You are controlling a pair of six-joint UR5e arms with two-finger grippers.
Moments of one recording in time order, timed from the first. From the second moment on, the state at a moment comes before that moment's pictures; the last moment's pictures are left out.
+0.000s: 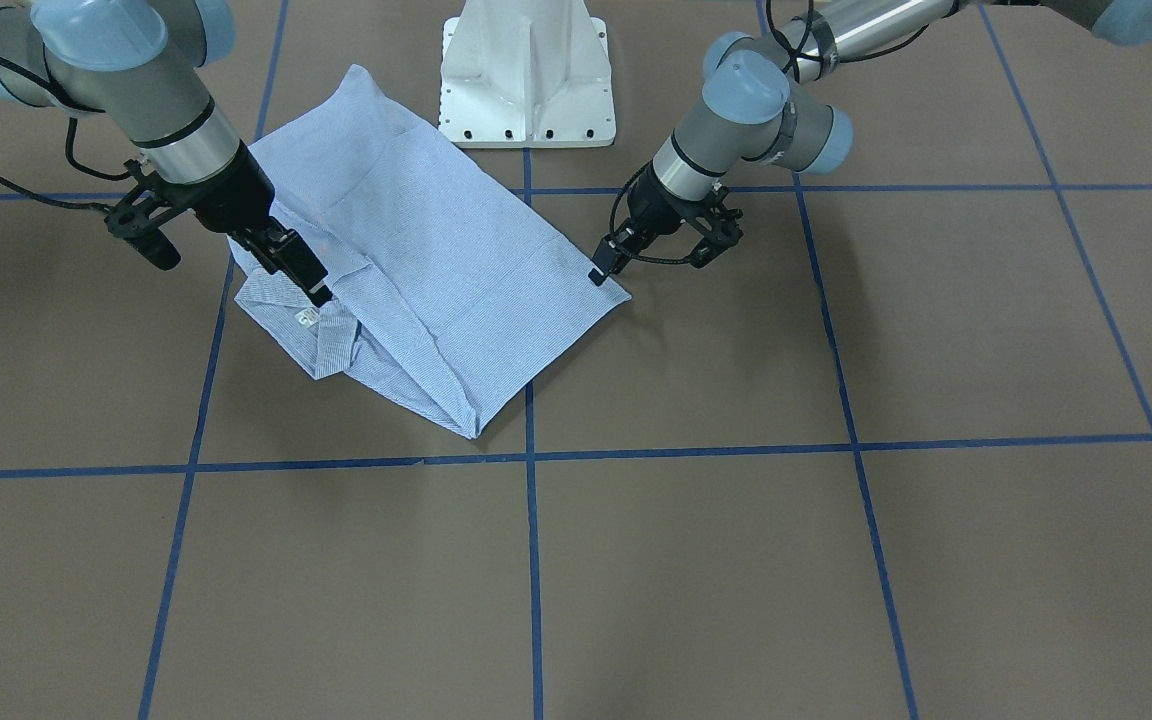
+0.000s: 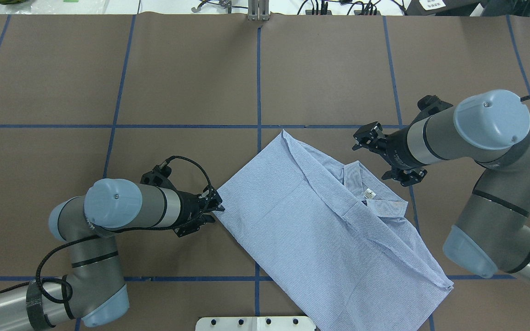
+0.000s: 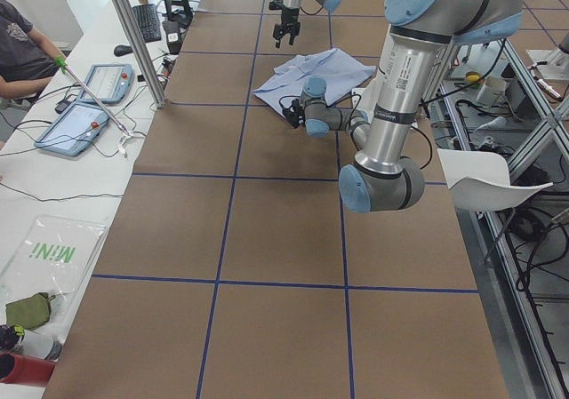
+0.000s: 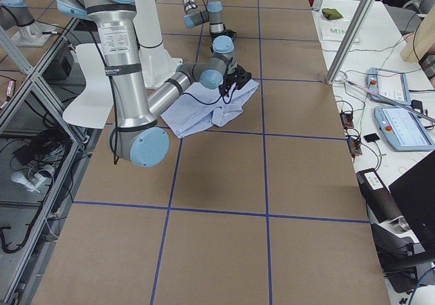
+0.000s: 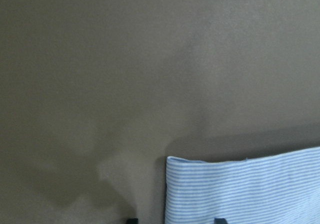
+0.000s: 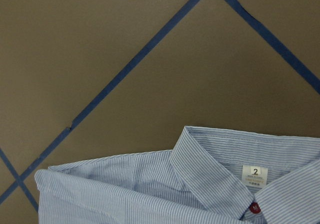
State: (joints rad) left arm -0.38 -1.97 -1.65 -2.32 -1.77 -2.16; right arm 0.67 -1.35 1.98 -1.24 1.94 1.92
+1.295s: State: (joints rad) left arm -0.60 -2.05 -1.61 -2.22 -1.73 -1.88; right arm 0.67 -1.35 1.95 -1.24 1.93 1.93
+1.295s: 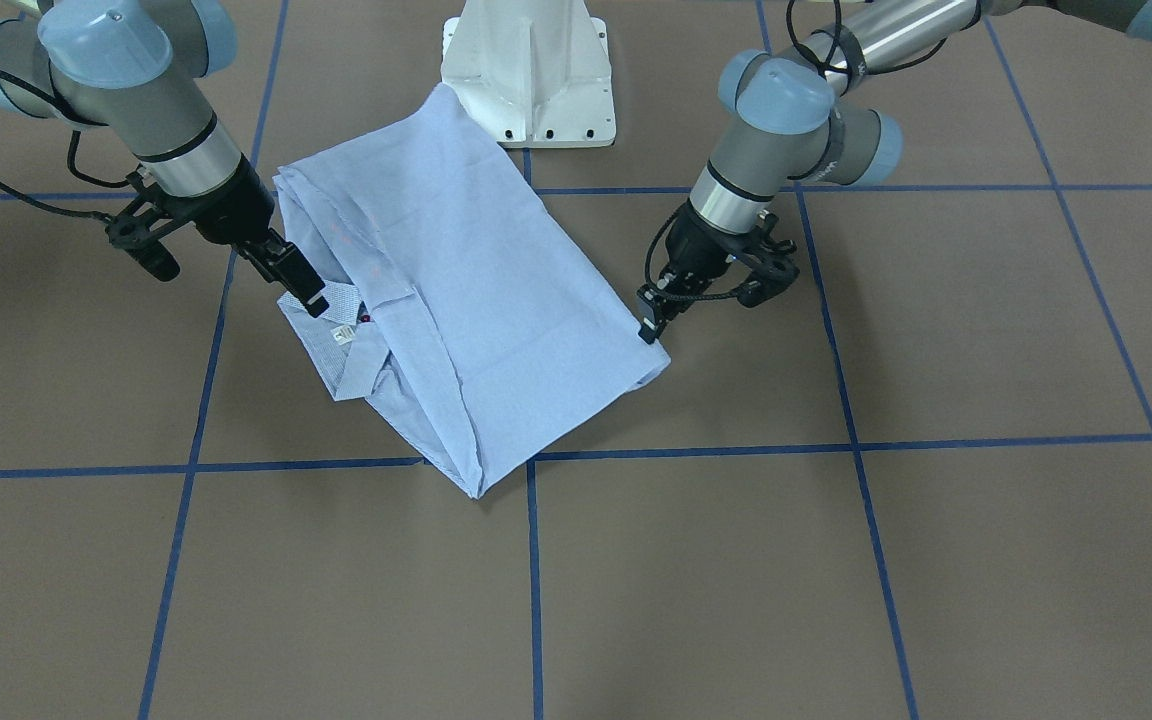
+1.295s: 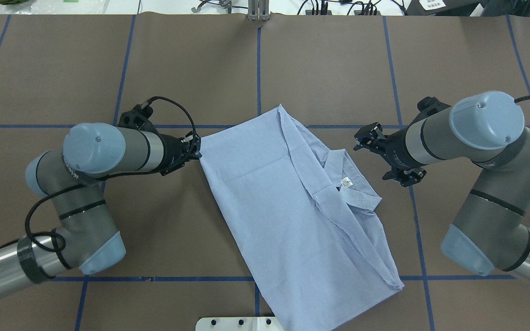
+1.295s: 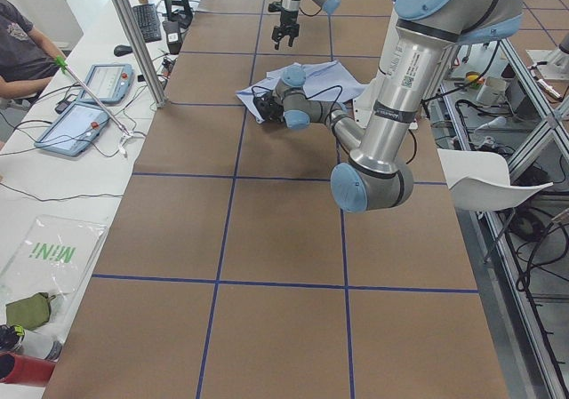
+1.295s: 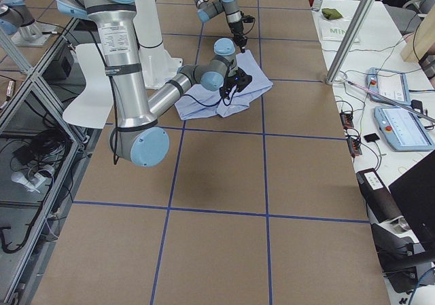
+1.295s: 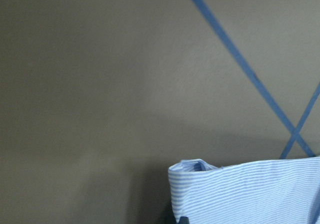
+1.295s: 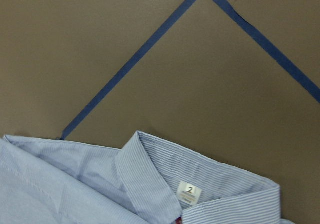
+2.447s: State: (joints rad) left arm -0.81 -2.22 -1.23 -2.52 -1.86 -1.63; right arm 0.59 -1.15 1.84 -1.27 1.88 1.90
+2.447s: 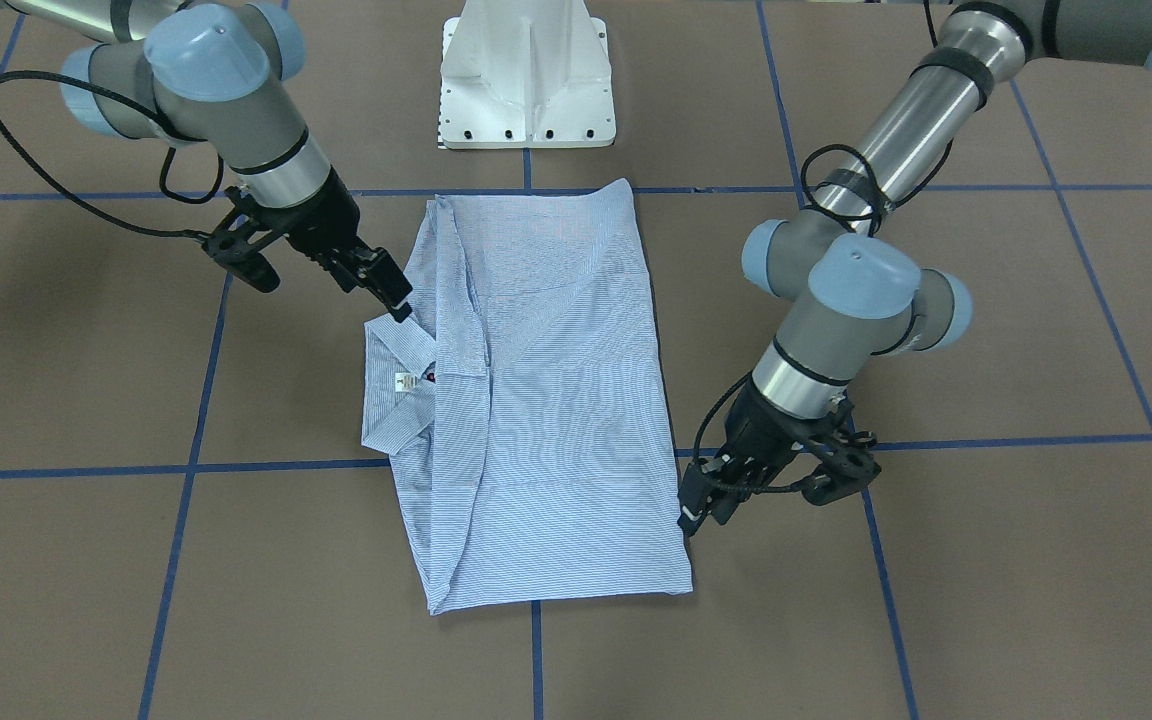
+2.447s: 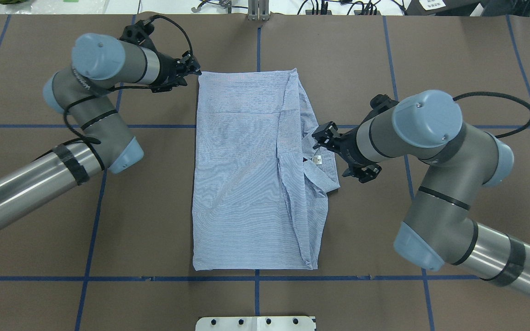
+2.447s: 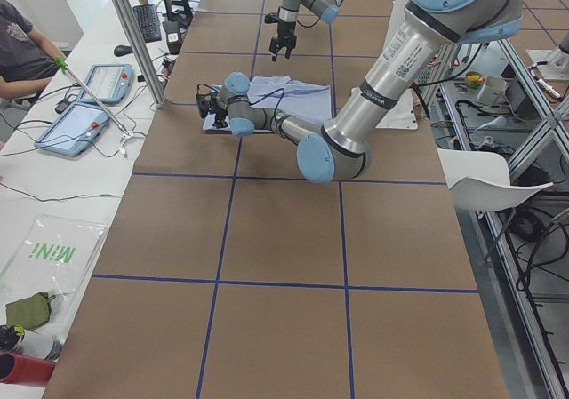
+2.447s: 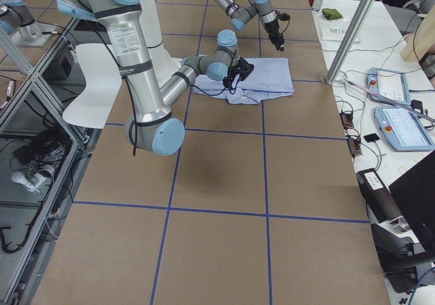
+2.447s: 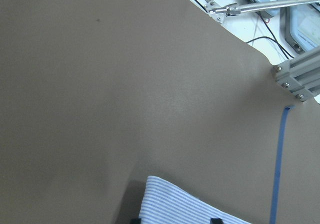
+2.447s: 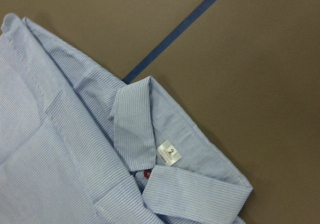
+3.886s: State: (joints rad) left arm -0.91 -1.91 -1.55 -2.51 -2.01 -1.59; right arm 0.40 -0.91 1.59 -1.60 1.60 1.10
